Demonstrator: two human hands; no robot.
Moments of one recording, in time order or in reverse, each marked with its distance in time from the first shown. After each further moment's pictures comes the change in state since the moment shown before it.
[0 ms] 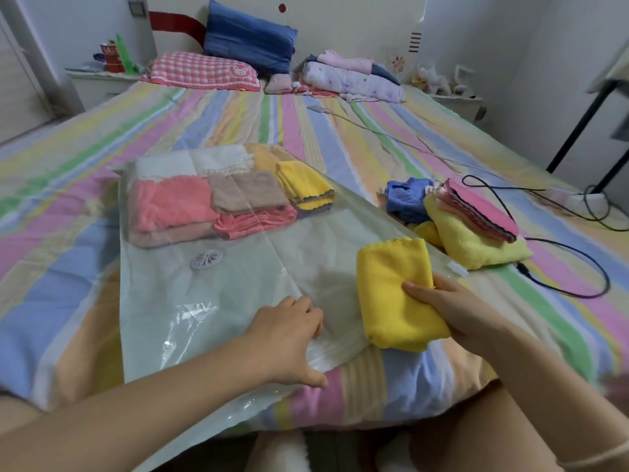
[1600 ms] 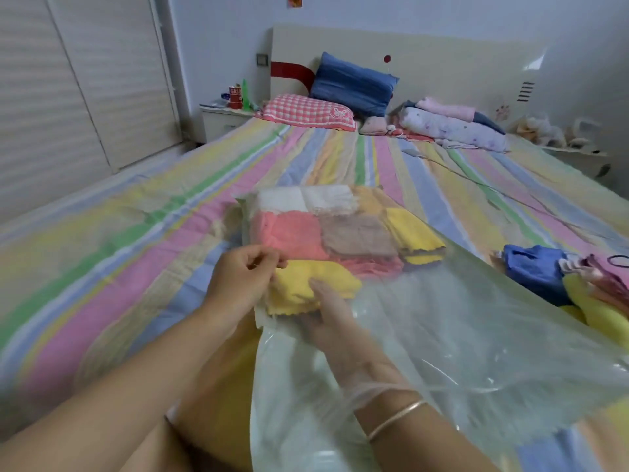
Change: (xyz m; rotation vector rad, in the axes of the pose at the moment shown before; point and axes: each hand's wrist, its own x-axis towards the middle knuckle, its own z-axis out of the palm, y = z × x) left_hand -0.062 -0.174 -0.063 -1.120 0.879 -0.639; right_hand 0.103 -0.029 0.330 0.733 -0.251 0.146
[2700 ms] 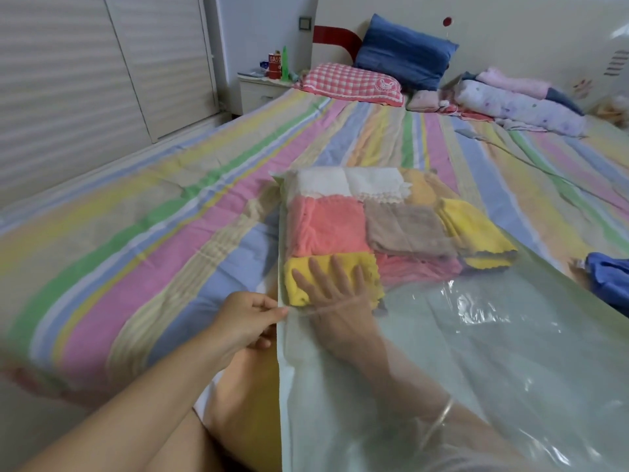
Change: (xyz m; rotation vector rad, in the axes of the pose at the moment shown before) left_hand 0.017 -0.098 -0.032 0.014 -0.131 -0.529; right_hand 0.039 0.017 -0.004 -2.362 -0.303 -0.737
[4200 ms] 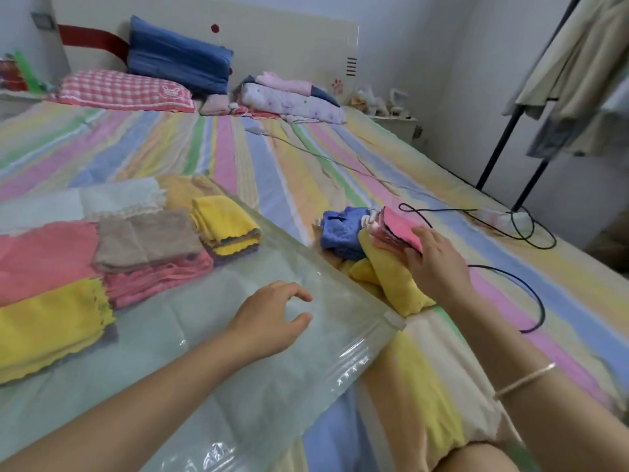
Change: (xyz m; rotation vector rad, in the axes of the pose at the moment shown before) left_hand -0.081 0.088 0.328 0.734 -0.465 0.927; right_hand -0.315 0.357 -0.065 0.163 0.431 0.976
